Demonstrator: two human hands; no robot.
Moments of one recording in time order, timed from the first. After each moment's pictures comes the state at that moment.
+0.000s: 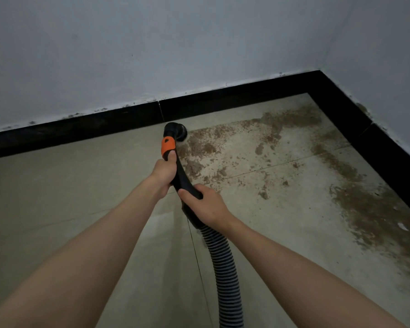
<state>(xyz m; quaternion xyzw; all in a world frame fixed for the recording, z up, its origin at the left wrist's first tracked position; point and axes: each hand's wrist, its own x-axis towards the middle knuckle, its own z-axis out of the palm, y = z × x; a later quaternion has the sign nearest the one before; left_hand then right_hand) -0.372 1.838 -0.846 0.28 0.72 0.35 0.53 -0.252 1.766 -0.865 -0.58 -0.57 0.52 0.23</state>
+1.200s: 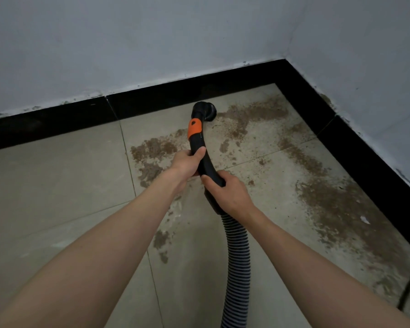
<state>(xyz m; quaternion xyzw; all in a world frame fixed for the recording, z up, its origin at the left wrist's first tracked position) -0.235 1.872 -0.855 0.37 0.64 0.30 0.60 -0.121 1.805 -0.881 -0.69 -0.55 0.41 0.25</state>
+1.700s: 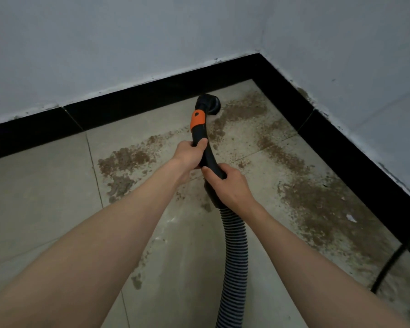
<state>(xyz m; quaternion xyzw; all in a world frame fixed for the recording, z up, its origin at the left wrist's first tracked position) -0.162 1.910 -0.855 0.42 0.64 0.26 0.58 -0.063 1.835 -0.893 -0.70 -0.49 0.41 0.31</state>
